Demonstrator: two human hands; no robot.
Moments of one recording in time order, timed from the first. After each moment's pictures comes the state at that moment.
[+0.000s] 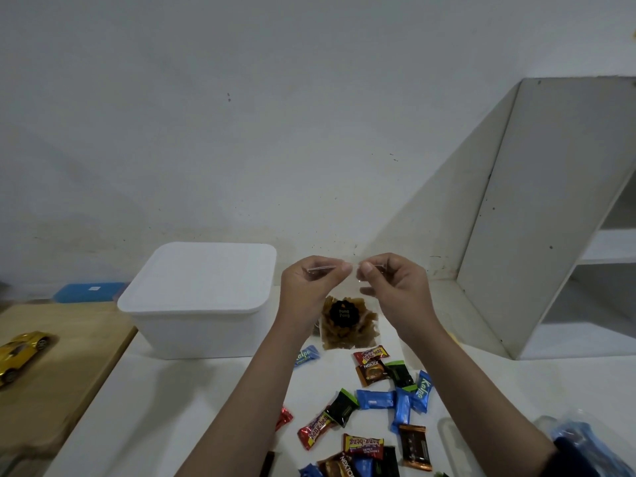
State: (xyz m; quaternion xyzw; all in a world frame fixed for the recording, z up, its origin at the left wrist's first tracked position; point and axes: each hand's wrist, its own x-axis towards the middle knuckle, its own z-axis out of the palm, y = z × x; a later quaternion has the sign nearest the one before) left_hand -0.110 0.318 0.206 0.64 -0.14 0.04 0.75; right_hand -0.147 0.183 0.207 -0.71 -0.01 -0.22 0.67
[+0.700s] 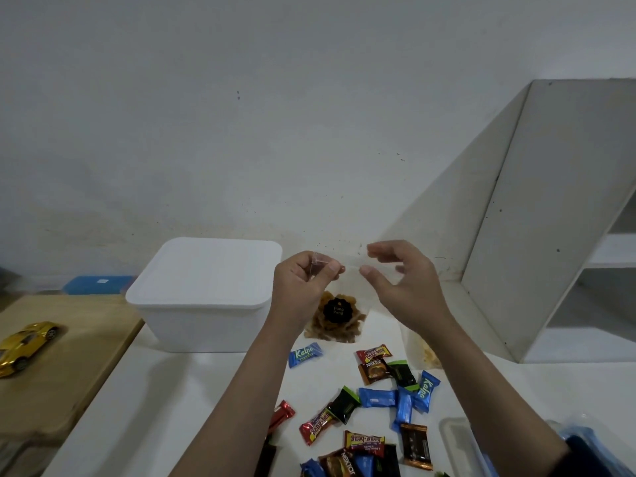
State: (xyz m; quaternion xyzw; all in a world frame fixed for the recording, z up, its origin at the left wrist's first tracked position) left_hand -0.109 0.334 0.203 0.68 -0.18 0.11 0.71; right_hand -0.148 0.174 0.217 -0.85 -0.04 -0.28 0.45
